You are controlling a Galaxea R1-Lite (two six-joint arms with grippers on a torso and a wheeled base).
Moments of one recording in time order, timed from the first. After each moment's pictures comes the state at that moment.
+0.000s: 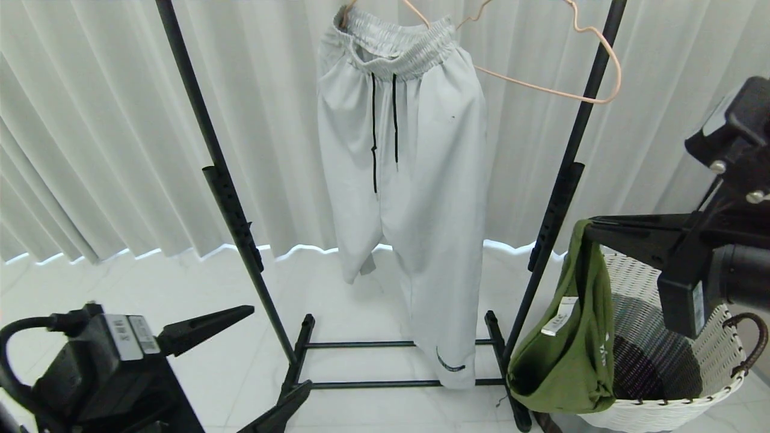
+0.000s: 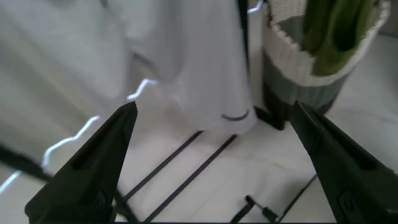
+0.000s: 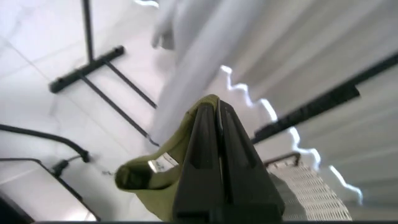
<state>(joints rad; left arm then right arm) -0.60 1.18 -0.15 -0.88 -0.14 0.30 1.00 1.24 -1.04 0.06 -0.38 -0.29</state>
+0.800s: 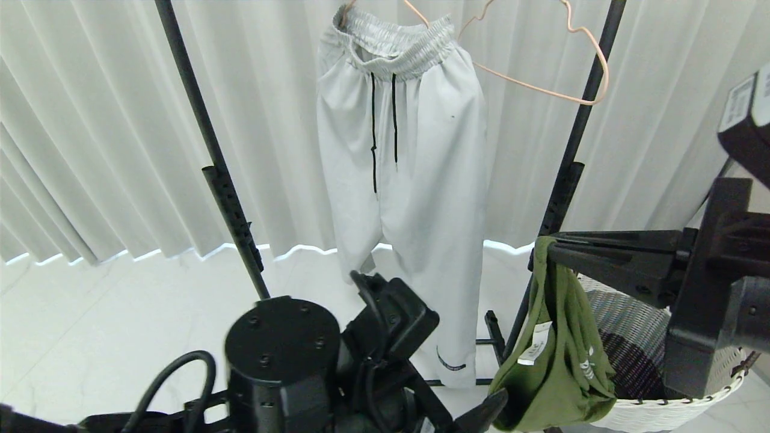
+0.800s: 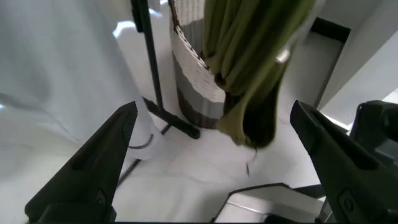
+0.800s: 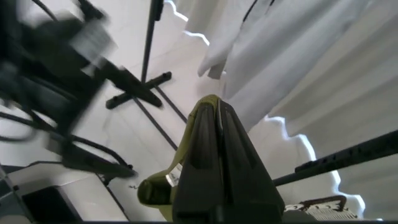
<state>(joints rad) -0.97 1.73 -0.57 -0.89 -0.04 0.04 1.20 1.27 -1.07 0.05 -0.38 -0.23</state>
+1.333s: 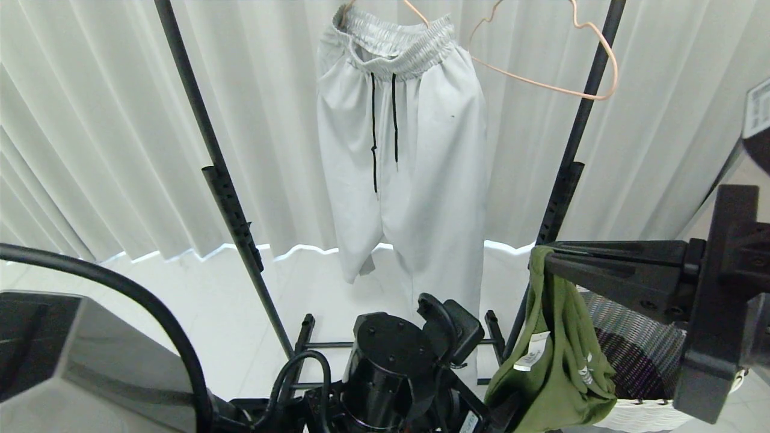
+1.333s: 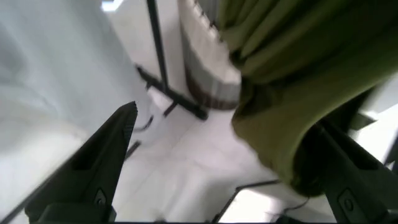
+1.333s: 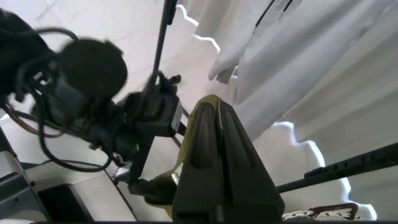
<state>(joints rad) -0.97 1.97 -0.69 -0.89 0.02 0.03 1.24 1.26 -1.07 0.05 -0.38 -0.22</state>
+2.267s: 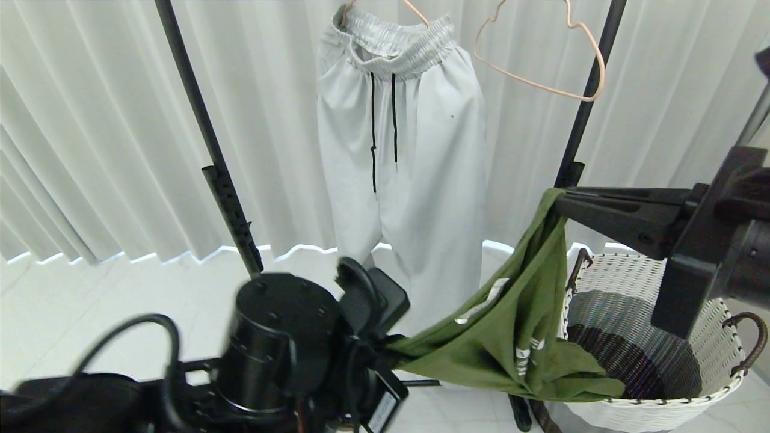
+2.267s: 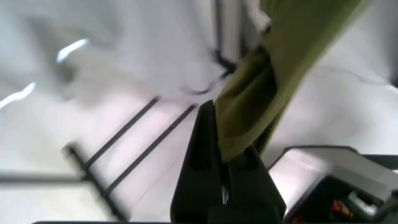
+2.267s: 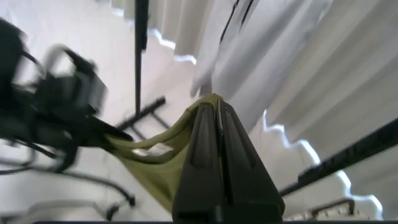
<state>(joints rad) -0.89 1.58 -0.68 -0.39 0.17 0.12 1.14 1.27 -1.03 -0.14 -0.38 -0.19</state>
